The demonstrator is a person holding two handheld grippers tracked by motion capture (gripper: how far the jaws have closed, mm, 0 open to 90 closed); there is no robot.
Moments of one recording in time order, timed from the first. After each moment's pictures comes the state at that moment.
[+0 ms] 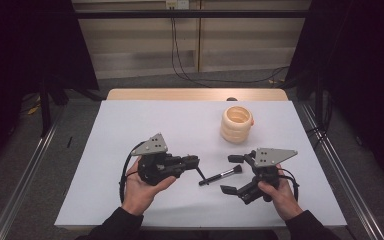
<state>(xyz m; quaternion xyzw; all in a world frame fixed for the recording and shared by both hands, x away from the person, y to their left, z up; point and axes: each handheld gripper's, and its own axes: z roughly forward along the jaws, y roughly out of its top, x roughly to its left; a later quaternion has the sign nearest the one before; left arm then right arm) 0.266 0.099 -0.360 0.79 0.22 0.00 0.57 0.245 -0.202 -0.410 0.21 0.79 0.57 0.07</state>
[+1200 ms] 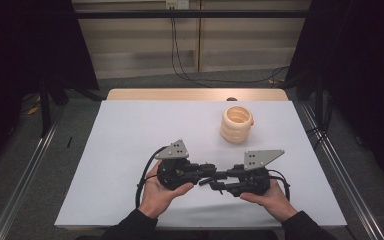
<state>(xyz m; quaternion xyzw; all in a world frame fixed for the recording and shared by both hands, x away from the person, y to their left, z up) 0.262 0.063 -0.378 0.80 0.20 -0.03 0.56 0.244 -0.181 -0.411 0.18 0.81 0.56 0.01</state>
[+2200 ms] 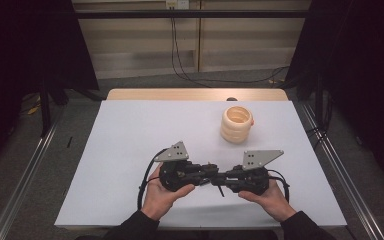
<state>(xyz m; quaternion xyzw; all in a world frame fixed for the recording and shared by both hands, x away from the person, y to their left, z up) 0.262 0.062 -0.387 0.78 0.20 -0.04 0.59 0.244 -0.180 -0.411 0.19 0.81 0.56 0.04</state>
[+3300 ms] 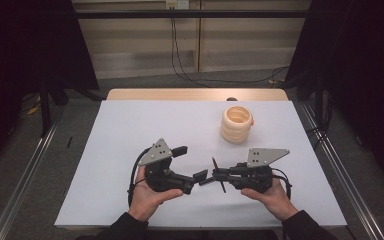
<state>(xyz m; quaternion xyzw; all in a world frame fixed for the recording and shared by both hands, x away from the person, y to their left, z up) 0.260 0.095 -0.379 0.75 0.25 0.06 0.60 0.245 -0.187 -0.405 0.20 0.80 0.57 0.06</state>
